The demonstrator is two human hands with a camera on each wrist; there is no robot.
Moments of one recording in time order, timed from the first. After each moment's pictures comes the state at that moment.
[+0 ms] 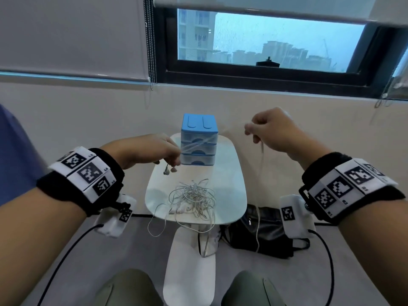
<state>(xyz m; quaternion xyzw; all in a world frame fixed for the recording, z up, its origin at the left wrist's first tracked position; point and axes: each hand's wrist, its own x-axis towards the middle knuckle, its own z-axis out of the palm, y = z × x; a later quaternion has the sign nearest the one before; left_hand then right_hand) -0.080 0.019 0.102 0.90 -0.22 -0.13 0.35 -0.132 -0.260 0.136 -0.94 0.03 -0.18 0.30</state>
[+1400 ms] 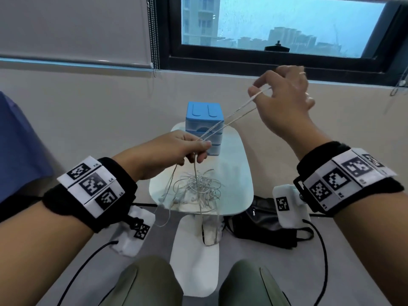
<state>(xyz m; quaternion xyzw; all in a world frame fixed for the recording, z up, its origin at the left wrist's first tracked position) -0.107 -0.003 0.077 0.81 -0.28 -0.13 0.49 -0.117 -0.236 0.136 -0.91 0.07 -0.35 0.23</state>
